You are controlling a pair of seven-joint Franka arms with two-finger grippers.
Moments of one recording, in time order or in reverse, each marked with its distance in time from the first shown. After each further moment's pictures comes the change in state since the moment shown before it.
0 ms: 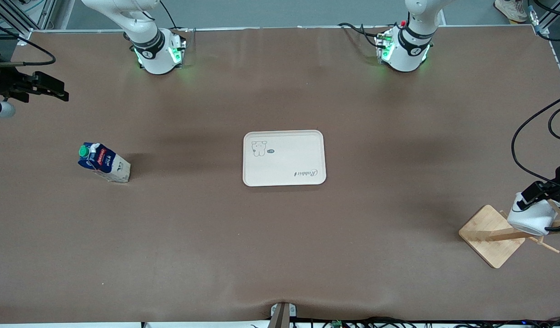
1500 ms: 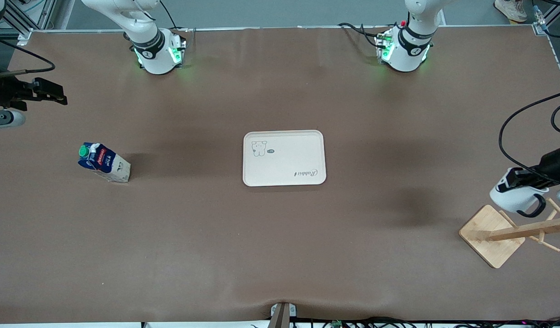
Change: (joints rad) left arm -0.016 -0.017 -0.089 0.144 -0.012 -0.436 -0.039; right arm 0.001 0.068 0.000 0.061 -0.043 -0.039 -0.147
